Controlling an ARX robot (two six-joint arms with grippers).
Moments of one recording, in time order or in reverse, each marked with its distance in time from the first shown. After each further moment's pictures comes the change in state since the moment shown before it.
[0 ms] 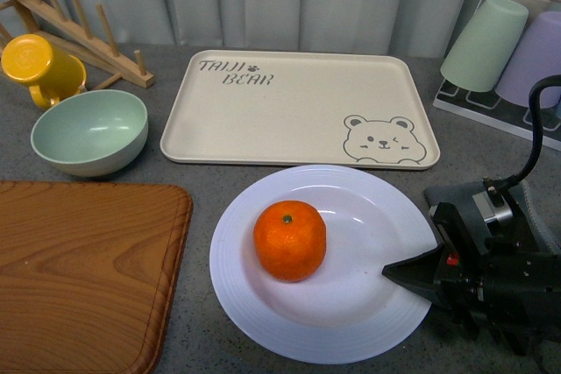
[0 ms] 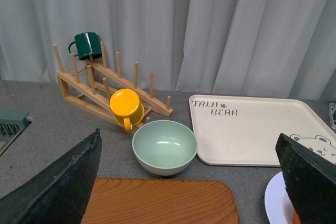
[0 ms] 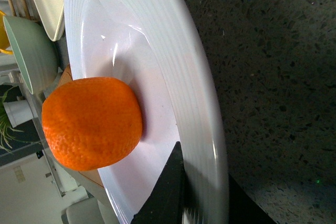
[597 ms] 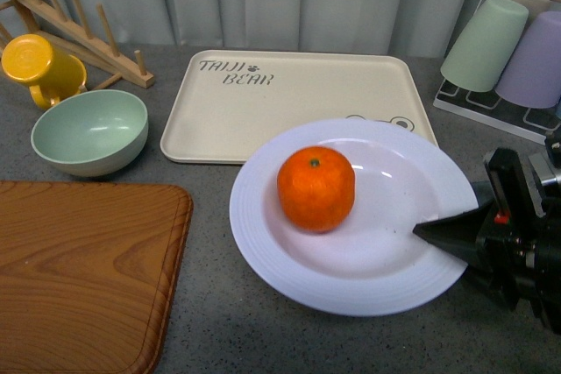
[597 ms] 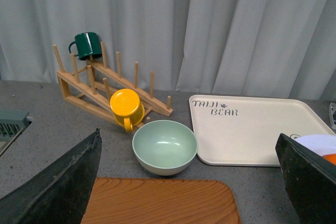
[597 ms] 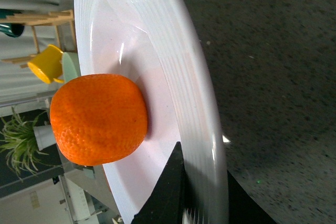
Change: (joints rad) left arm 0.000 0.000 0.000 0.000 0.000 0.000; right arm -0.023 -0.229 -0.047 0.051 0.008 0.136
